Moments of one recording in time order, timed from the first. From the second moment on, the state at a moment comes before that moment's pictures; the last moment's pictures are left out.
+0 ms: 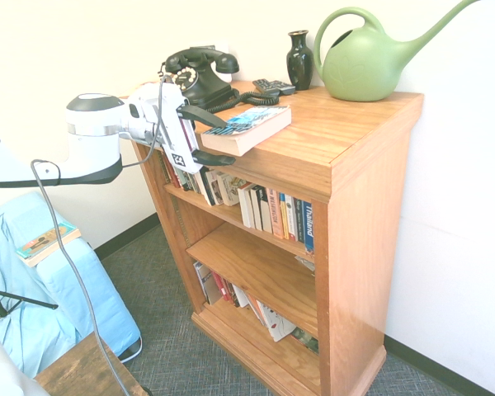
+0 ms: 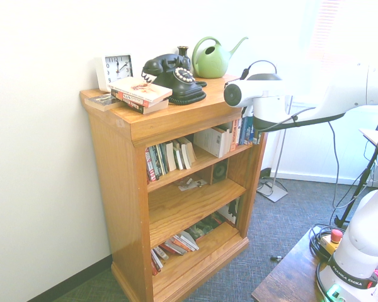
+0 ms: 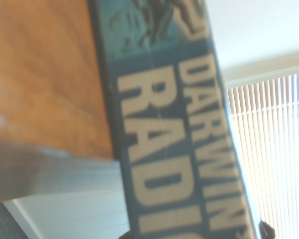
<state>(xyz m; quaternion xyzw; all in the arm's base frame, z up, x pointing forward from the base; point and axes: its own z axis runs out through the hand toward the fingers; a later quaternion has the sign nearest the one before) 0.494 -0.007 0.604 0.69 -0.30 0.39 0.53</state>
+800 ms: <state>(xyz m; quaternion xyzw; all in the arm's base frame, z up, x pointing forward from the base) 0.519 -0.018 0.602 0.68 -0.31 0.38 0.54</state>
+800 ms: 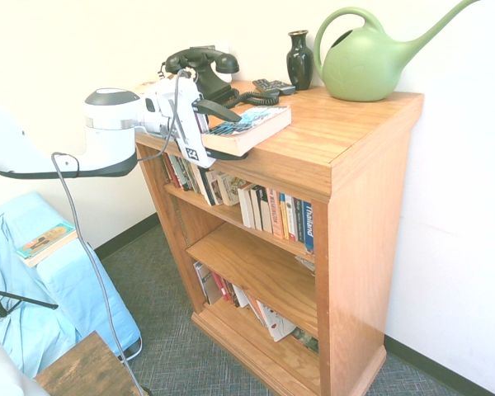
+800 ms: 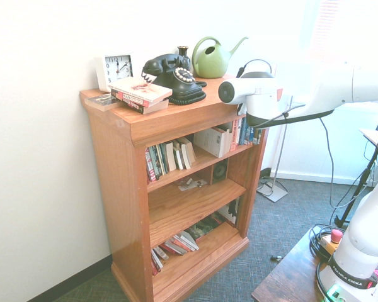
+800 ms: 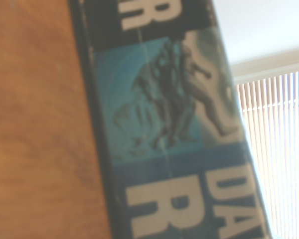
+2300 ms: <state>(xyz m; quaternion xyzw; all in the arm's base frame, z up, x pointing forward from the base) 0.435 0.005 0.644 0.76 -0.40 0.35 0.38</state>
